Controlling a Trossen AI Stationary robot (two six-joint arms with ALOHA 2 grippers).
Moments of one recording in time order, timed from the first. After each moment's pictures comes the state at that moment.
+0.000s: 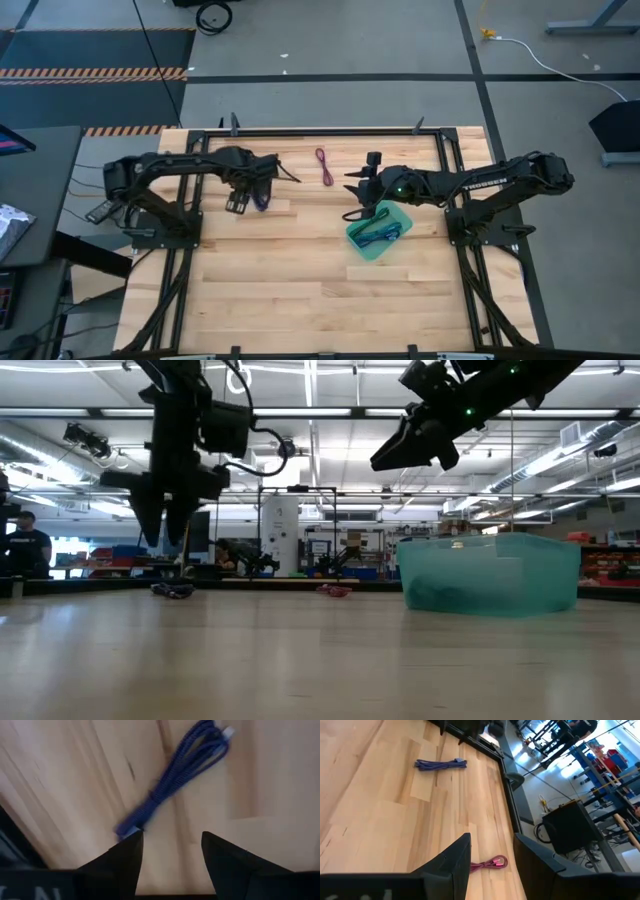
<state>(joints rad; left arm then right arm) 0.35 1.51 1.00 -1.06 -0.26 0.61 -0.05 1.28 0.74 0.12 0.37 -0.54</state>
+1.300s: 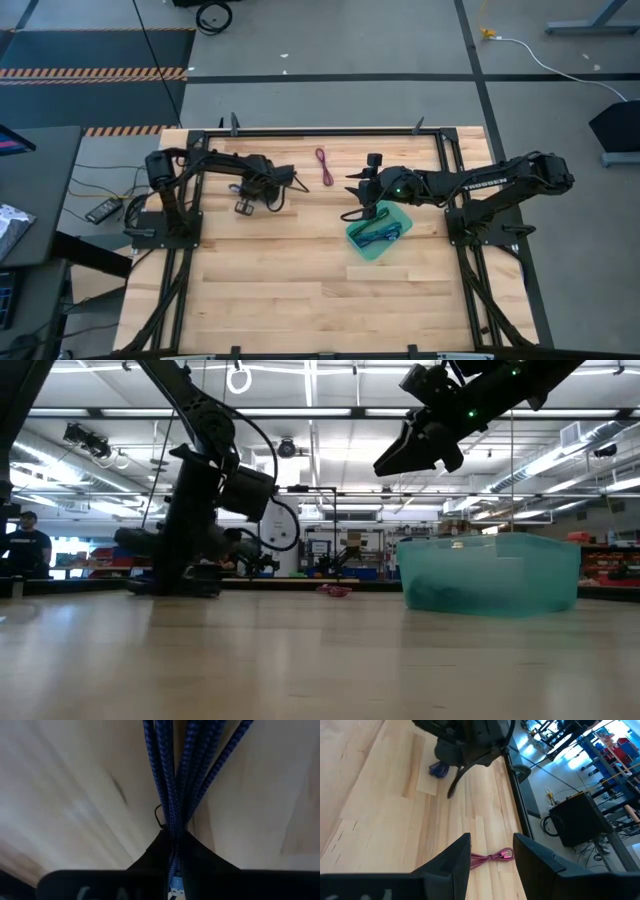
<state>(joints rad) 0.35 1.84 1.01 -0.94 -0.34 0.59 -0.05 1.28 0.74 0.08 0.36 -0.49</state>
